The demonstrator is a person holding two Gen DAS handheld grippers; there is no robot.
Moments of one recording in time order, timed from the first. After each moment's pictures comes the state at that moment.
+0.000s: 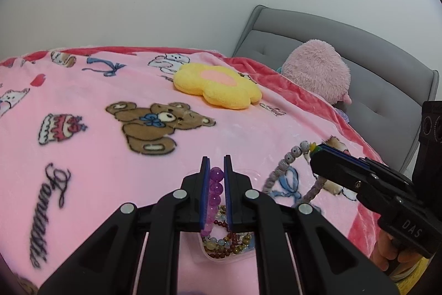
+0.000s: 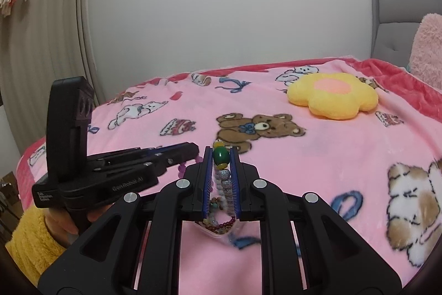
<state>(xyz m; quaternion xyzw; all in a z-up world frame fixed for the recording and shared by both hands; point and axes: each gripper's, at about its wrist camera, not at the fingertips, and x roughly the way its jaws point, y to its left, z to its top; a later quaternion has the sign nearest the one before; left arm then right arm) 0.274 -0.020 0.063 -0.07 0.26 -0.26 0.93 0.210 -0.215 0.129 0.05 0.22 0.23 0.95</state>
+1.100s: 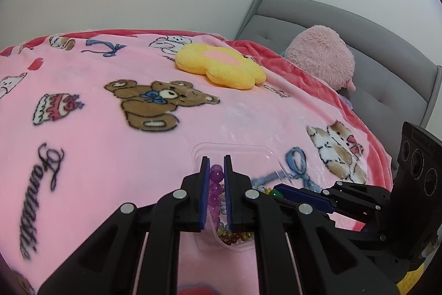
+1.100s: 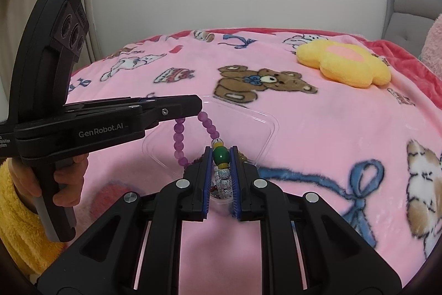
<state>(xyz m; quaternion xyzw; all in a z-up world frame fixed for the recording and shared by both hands) 0.279 -0.024 0.039 -0.06 0.30 -0.26 0.92 0.225 -0.192 0.067 -0.01 0.29 0.23 0.93</state>
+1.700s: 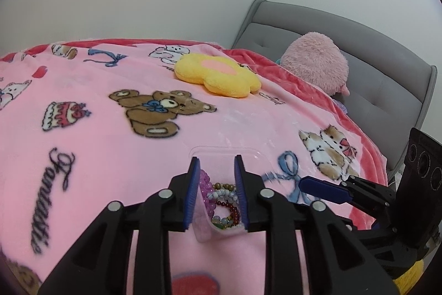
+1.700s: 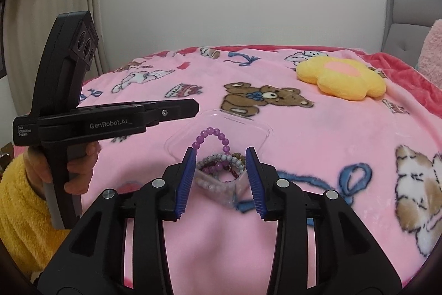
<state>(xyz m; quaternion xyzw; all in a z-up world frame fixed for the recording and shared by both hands) 0.256 -0.011 0.056 -0.06 0.28 -0.26 0.92 0.186 -0.208 0.086 0.00 0.25 0.25 0.94</state>
